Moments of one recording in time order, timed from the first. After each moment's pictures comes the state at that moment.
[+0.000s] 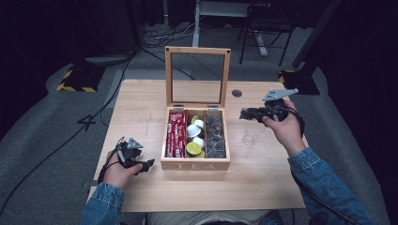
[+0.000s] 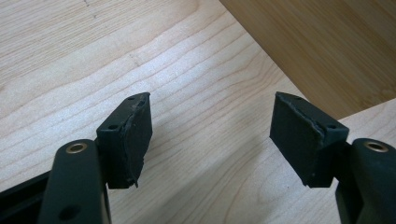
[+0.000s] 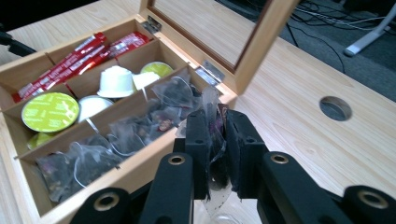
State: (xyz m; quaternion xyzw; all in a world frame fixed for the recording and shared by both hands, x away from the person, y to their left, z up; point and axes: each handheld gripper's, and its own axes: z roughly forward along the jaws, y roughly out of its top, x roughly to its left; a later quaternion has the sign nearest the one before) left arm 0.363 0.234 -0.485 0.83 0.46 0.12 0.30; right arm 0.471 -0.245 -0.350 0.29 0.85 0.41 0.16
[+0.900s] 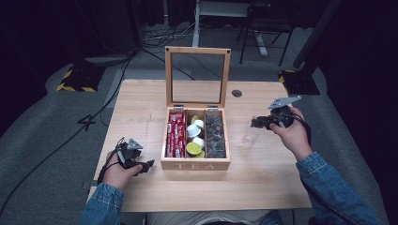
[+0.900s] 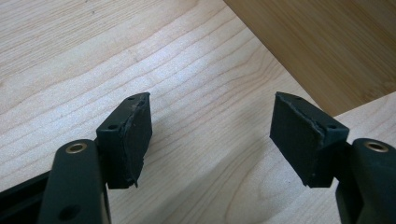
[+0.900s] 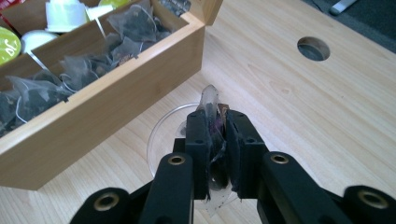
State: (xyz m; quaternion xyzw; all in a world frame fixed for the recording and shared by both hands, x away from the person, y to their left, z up) left arm 0.362 0.234 -0.486 0.83 0.46 0.12 0.30; right arm 0.471 -0.274 -0.381 0.32 0.87 0.34 0.16
